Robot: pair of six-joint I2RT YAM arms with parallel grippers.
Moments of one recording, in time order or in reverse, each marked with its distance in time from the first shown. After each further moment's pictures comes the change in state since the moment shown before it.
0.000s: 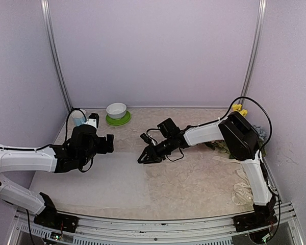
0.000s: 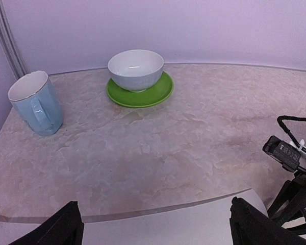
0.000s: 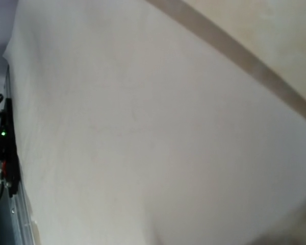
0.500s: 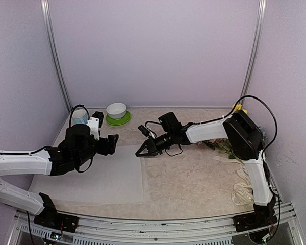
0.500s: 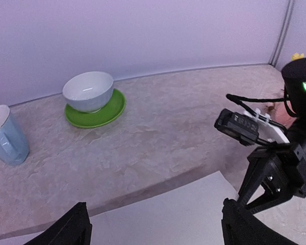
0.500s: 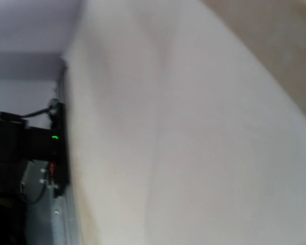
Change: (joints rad) left arm -0.019 -0.069 -0.026 0.068 0.173 0.119; right arm -0.012 -0.038 0.003 0.127 -0.105 0.058
